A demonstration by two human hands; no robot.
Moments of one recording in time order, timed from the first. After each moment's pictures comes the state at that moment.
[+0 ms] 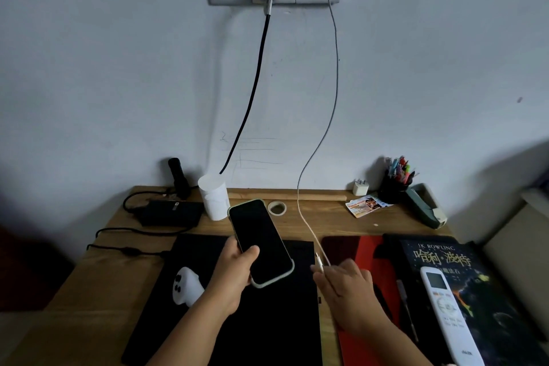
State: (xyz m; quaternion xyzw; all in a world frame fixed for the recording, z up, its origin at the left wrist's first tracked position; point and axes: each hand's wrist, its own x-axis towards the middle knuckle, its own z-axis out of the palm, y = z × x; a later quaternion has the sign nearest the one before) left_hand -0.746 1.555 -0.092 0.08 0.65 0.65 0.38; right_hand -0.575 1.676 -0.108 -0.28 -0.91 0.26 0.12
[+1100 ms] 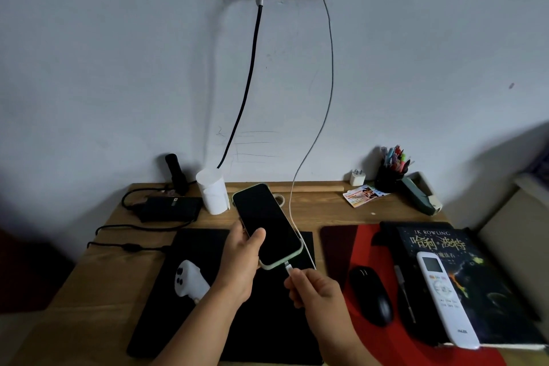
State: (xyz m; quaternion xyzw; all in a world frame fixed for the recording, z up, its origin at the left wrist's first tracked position) left_hand -0.729 1.563 -0.085 0.13 0.62 0.70 0.31; right_hand -0.592 1.608 -0.088 -0.35 -0.59 0.69 0.21
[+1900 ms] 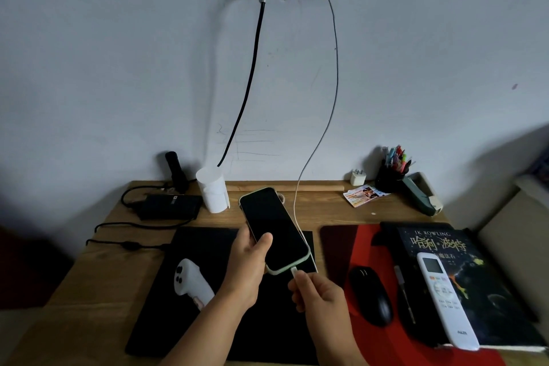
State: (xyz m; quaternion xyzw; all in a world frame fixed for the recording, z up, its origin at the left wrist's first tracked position) left_hand -0.716 1.563 -0.084 0.14 0.63 0.69 0.33; right_hand -0.592 1.601 -0.092 -0.42 -0.57 0.66 0.25
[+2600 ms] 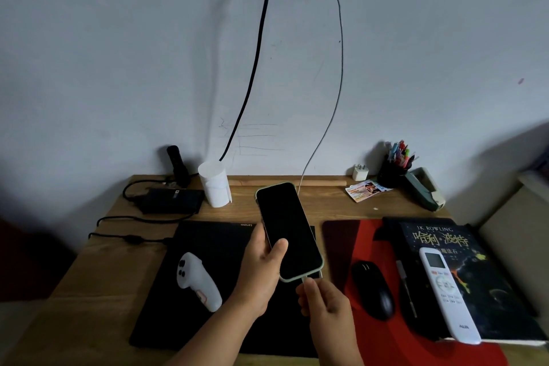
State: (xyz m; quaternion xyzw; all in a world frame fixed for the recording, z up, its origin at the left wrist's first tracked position) left_hand -0.702 1.557 -0.091 0.23 0.62 0.67 0.33; right_hand -0.580 1.595 -0.110 -0.40 -0.63 0.61 0.27
